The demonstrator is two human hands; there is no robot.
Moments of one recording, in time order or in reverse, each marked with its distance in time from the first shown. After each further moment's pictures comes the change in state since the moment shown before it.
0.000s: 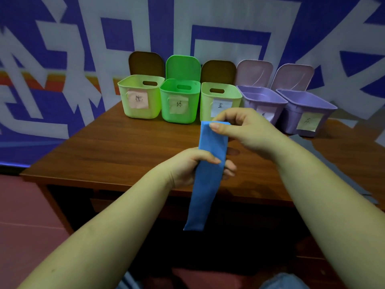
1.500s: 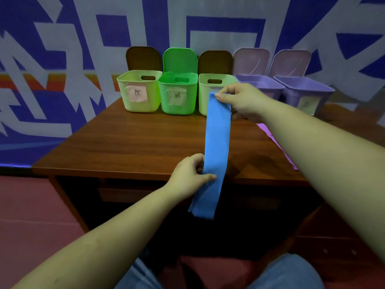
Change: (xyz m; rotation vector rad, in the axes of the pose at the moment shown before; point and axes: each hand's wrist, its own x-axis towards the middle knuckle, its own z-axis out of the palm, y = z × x) left_hand -0.021 -0.069 -0.008 0.858 0.547 0.081; right_hand 0.039 0.019 -0.024 -0.128 0.173 0.185
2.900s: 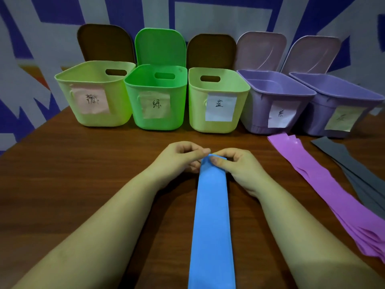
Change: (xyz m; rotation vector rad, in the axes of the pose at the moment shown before) left_hand 0.213 -0.037 -0.031 -0.476 -0.136 -0.164; right_hand 0.102 0.160 0.042 0.316 0.025 0.126
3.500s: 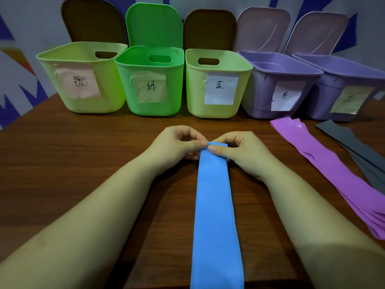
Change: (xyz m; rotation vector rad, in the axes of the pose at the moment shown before) left_hand 0.004 -0.008 -0.004 0.071 -0.010 0.069; right_hand 0.000 -0.001 -0.003 -0.256 -0.017 -0.053
